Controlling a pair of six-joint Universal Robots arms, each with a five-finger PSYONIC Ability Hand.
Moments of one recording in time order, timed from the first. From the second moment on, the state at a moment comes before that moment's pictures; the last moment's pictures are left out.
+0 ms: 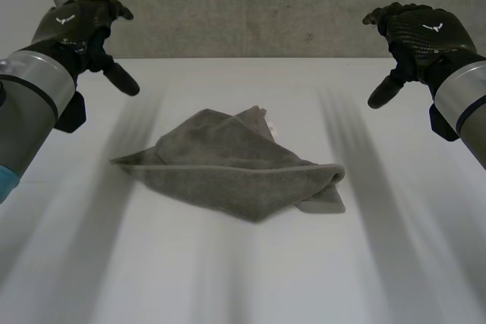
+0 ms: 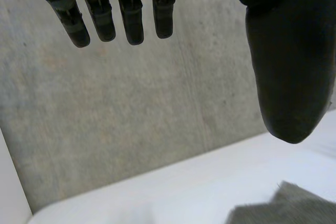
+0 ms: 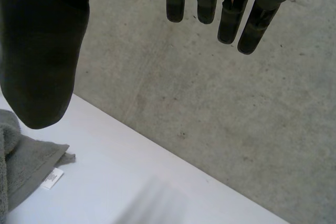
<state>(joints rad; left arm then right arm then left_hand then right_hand) 4.38 -1.77 -1.32 3.09 -1.58 3.09 1.87 -1.41 1.39 0.02 1.46 3.01 0.34 0.34 0.22 0.23 0.08 0.24 0.25 0.23 0.25 0.06</state>
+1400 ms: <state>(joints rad) 4.35 -2.30 -1.25 3.06 -1.51 3.46 1.89 -0.88 1.31 0.14 1.29 2.80 0.78 0.79 0.22 0.23 0.61 0.53 0.54 0.23 0.25 0.37</state>
